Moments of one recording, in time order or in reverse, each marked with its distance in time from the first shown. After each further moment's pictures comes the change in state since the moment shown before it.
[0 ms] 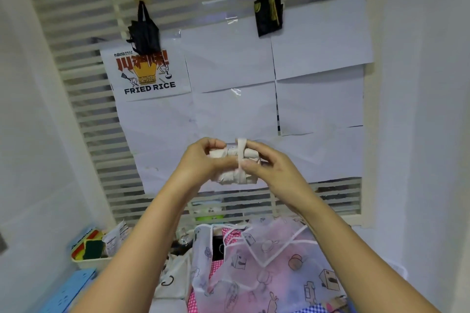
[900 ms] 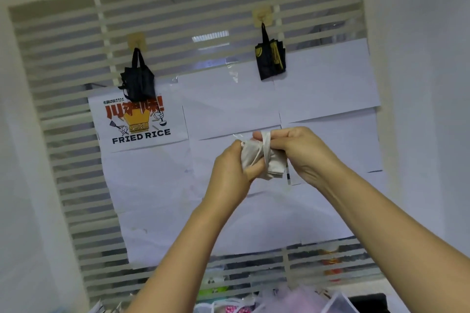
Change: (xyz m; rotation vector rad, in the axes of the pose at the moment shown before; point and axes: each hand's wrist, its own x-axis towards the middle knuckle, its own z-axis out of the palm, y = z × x) left_hand 0.111 0.027 0.027 0.311 0.087 0.492; right_hand 0.143 -0.044 -0.046 0.016 0.205 0.103
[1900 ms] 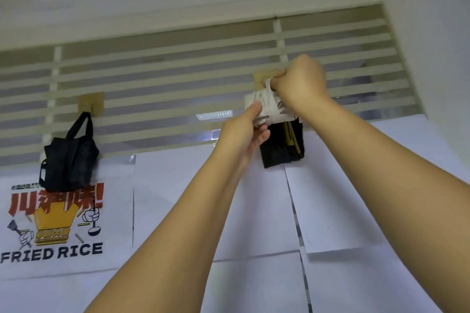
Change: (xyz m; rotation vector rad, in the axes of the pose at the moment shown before) left_hand 0.328 0.013 0.047 -0.958 0.084 -0.158; right_hand 0.315 -0.136 -0.062 -0.840 0.634 -0.565
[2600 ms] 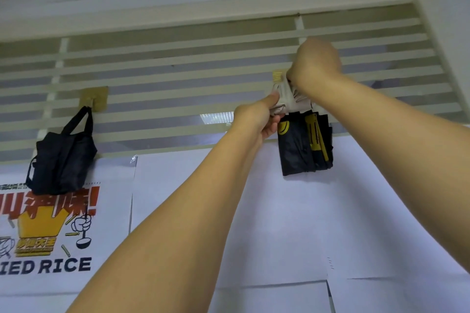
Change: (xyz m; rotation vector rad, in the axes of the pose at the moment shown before) left_hand 0.068 0.003 -0.007 0.135 0.012 -0.010; right_hand 0.049 -0.010 0.030 -0.304 0.092 -0.062
